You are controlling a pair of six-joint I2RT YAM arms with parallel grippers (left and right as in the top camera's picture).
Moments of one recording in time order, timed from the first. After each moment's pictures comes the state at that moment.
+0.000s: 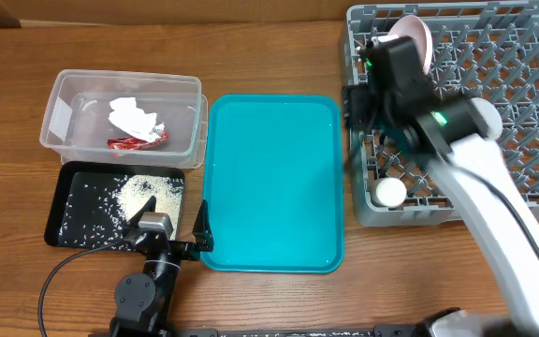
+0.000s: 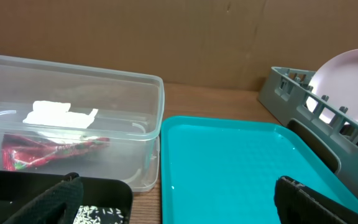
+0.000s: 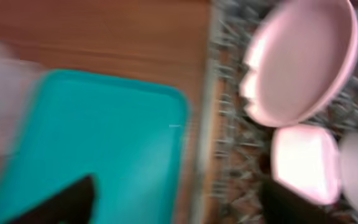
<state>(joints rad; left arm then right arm) -0.20 0.02 0.01 -0.07 -0.06 -0.18 0.43 1.47 1.59 -0.96 0.13 0.21</state>
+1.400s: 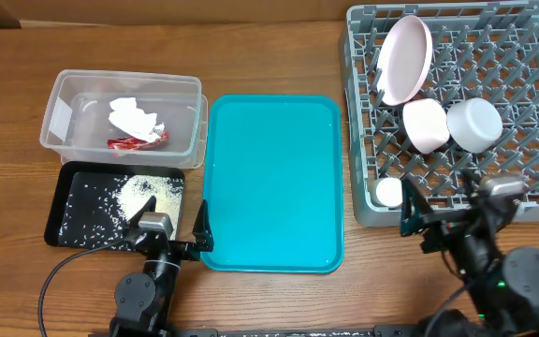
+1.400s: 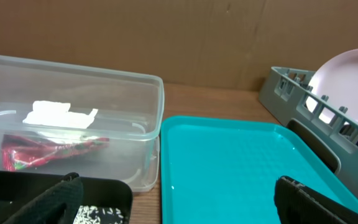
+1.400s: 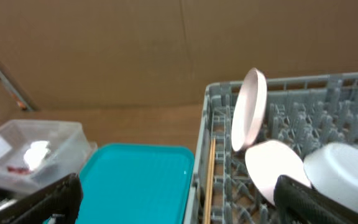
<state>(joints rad) -0.20 0.02 0.01 -0.08 -0.06 -0.18 0.26 0.36 0.66 -0.47 0.02 0.20</state>
